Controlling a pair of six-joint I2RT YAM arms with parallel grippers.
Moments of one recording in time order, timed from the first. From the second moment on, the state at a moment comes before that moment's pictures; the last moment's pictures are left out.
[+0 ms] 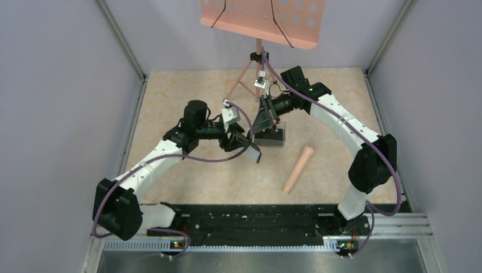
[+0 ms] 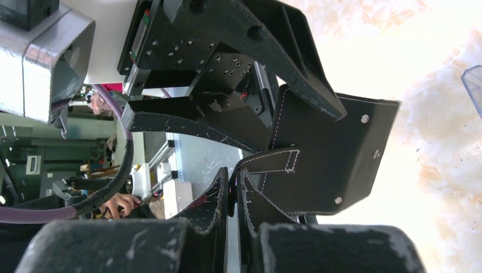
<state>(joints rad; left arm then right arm) -0.47 1.27 0.93 -0.11 0.85 0.32 0.51 1.71 1.60 -0.78 -1.10 0.18</state>
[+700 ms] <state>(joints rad) -0.46 1.27 0.99 -0.24 0.86 0.33 0.48 1.70 1.59 -0.77 -0.96 0.19</state>
